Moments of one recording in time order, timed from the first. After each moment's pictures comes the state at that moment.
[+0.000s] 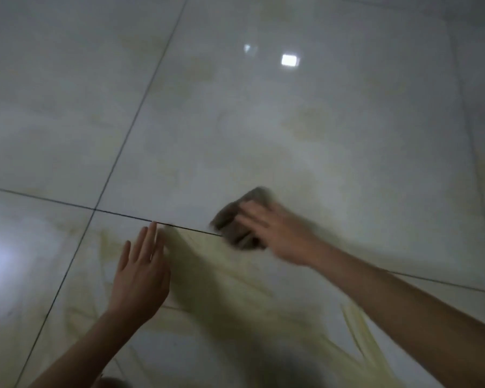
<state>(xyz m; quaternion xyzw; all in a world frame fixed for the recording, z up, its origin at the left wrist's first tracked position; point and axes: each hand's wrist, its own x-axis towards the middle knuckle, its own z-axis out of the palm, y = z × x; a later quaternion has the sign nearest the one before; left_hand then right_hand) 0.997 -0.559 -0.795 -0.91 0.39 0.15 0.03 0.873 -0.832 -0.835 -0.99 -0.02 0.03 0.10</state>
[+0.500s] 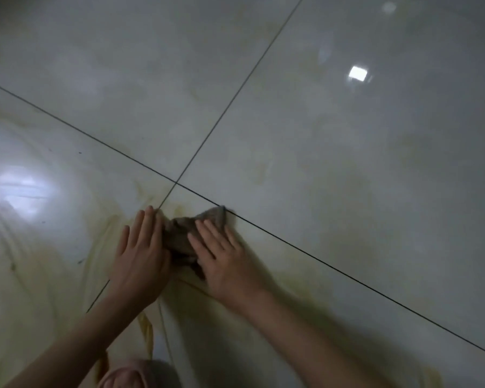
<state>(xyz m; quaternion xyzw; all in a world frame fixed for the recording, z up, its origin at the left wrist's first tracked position) 1.048 -0.466 -0.816 -0.96 0.21 0.18 0.00 0.975 -0.628 -0.849 -0.98 -0.10 0.01 0.19</state>
